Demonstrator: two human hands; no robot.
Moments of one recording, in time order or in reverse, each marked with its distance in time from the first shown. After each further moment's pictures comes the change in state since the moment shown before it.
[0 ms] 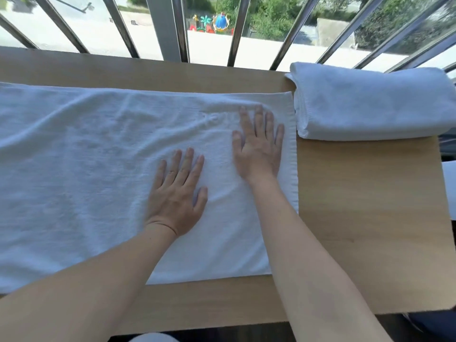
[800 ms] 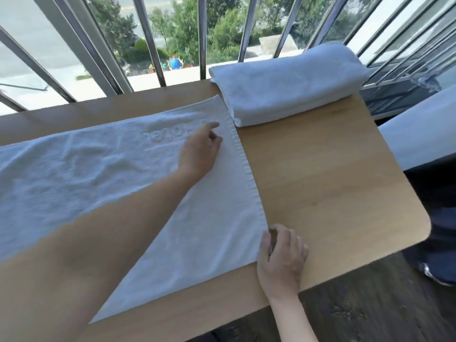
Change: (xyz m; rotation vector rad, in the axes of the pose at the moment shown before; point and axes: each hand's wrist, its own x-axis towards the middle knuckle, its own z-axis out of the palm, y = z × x) left_hand 0.123 0.123 -0.022 -0.629 -0.067 0.044; right_hand -0.254 0.085 0.029 0.303 0.425 0.495
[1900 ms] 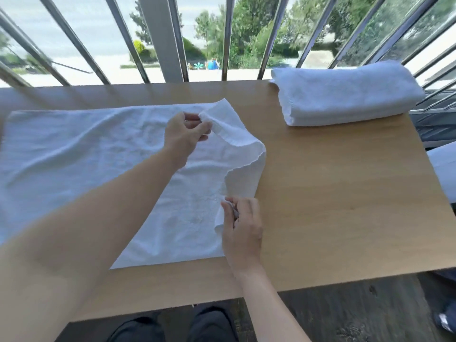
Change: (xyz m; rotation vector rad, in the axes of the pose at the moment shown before) left_hand -0.052 -0.072 -0.115 -0.726 0.264 -0.327; right_hand -0.045 -0.136 0.024 0.492 -0.108 -0.291
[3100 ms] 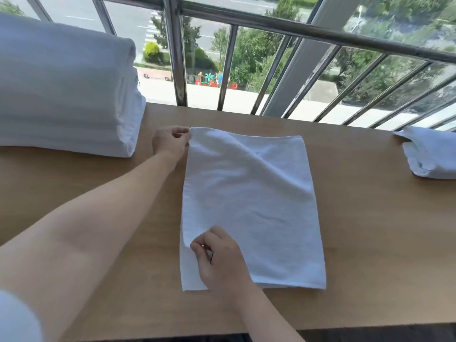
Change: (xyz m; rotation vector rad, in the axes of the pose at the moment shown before) left_hand 0.088 -0.032 -0.455 0.162 0.292 -0.065; right_hand -0.130 -0.283 0.287 0.050 -0.619 -0.161
